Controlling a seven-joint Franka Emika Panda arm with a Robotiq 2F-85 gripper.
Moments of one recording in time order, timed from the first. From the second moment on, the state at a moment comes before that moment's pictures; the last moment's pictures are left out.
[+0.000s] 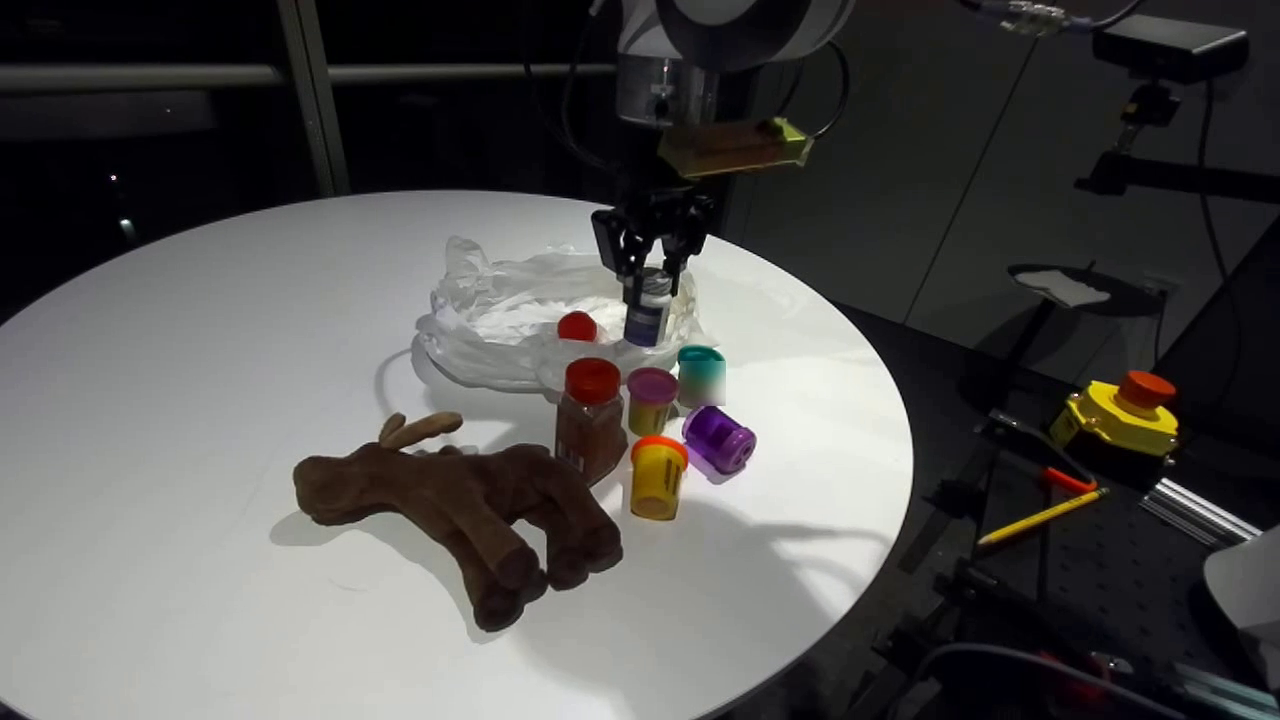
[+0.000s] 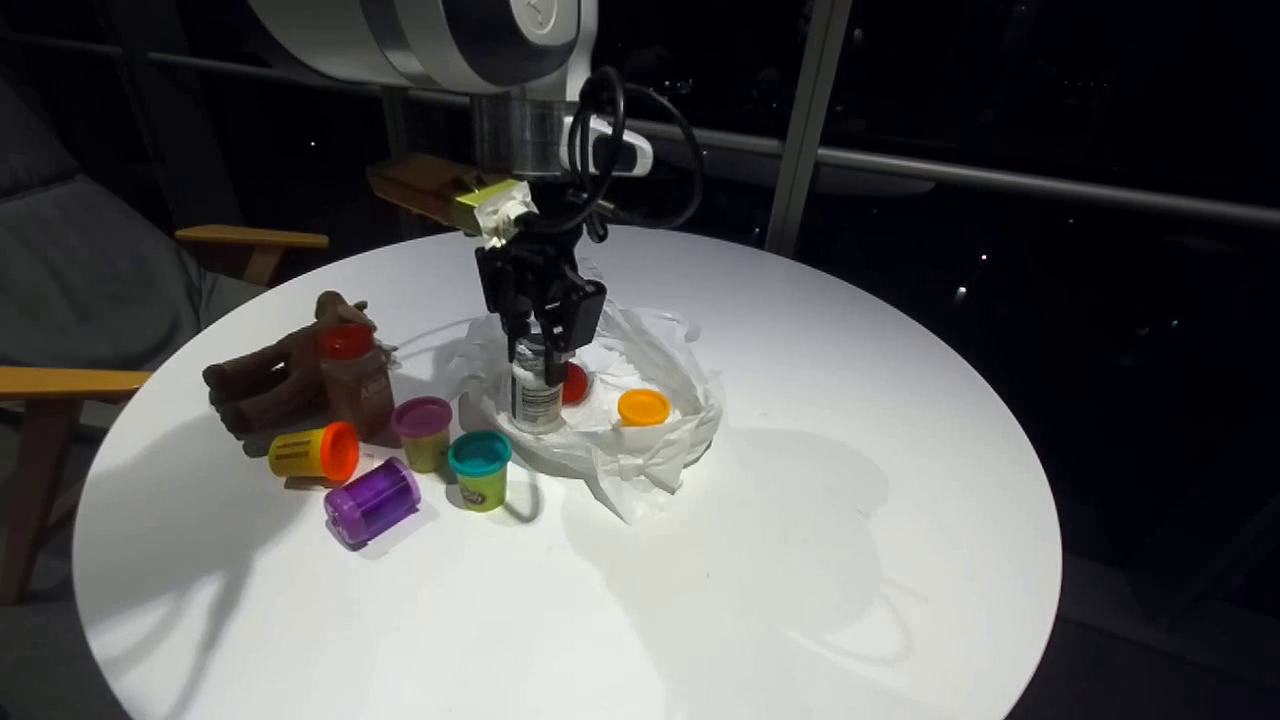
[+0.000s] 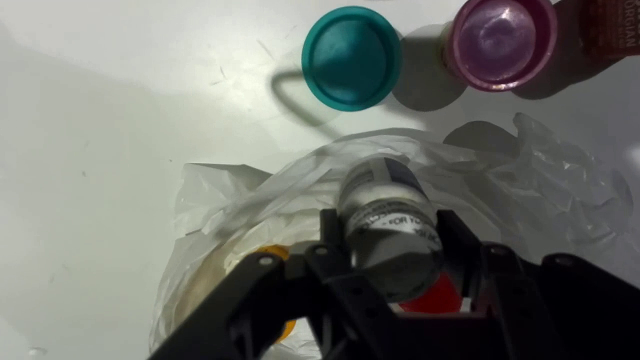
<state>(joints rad) 0.09 0.43 0.00 -2.08 -0.08 2.46 0.38</state>
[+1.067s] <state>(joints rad) 0.17 0.51 -0.11 -2.06 -0.11 2.61 0.48</state>
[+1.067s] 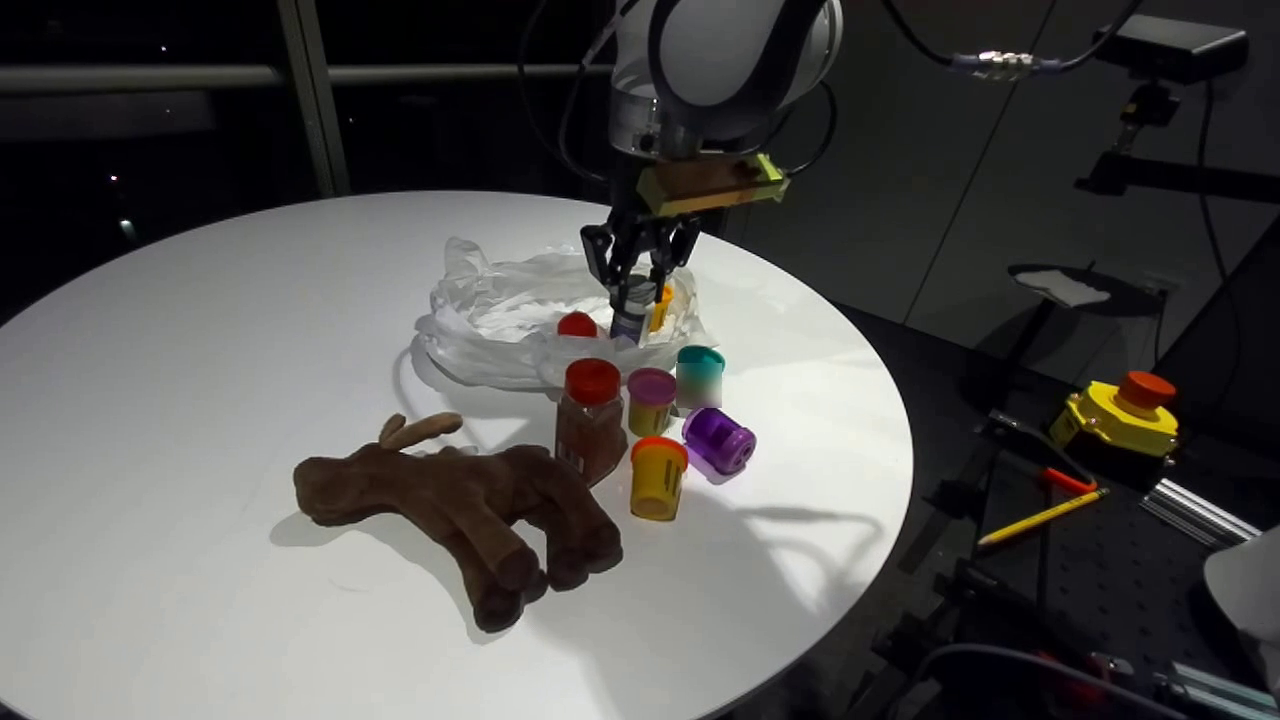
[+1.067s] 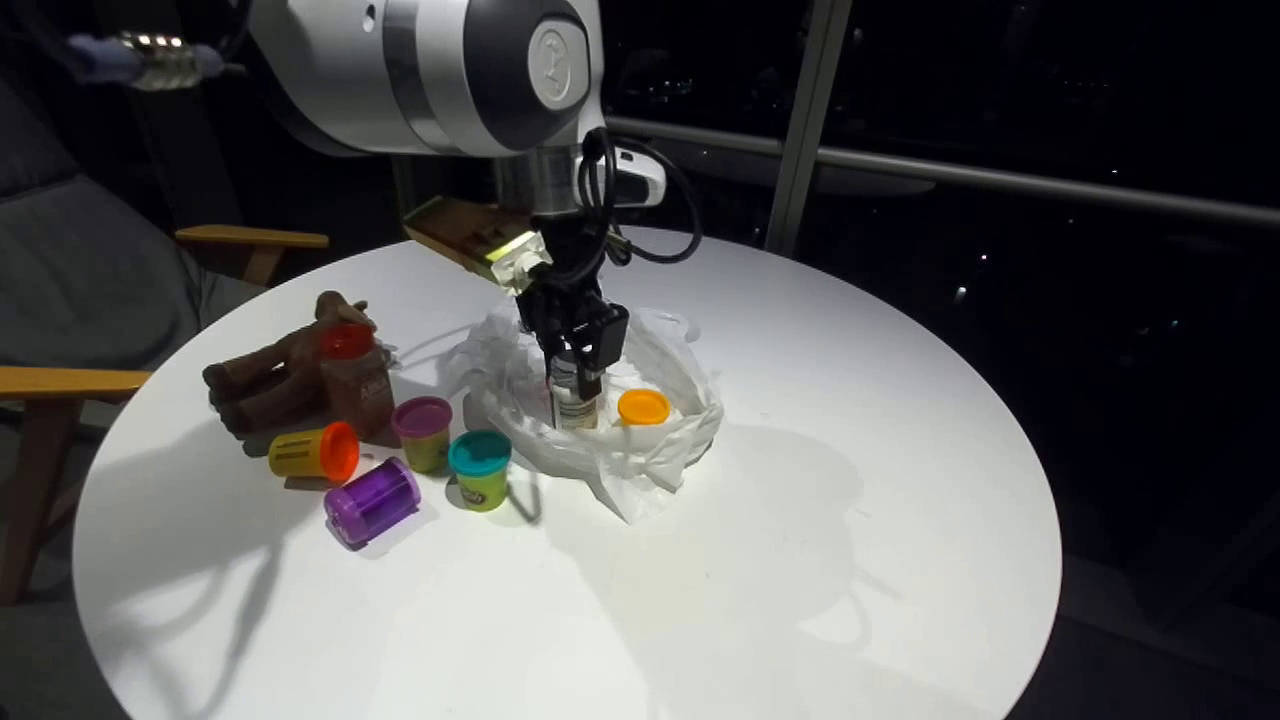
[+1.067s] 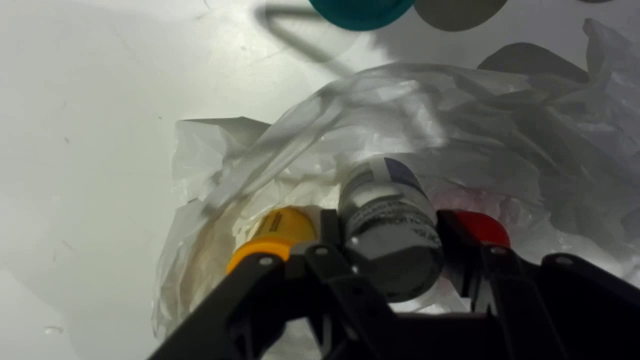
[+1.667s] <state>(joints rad) 0.23 0.46 -0.13 -2.00 -0.13 2.47 0.49</state>
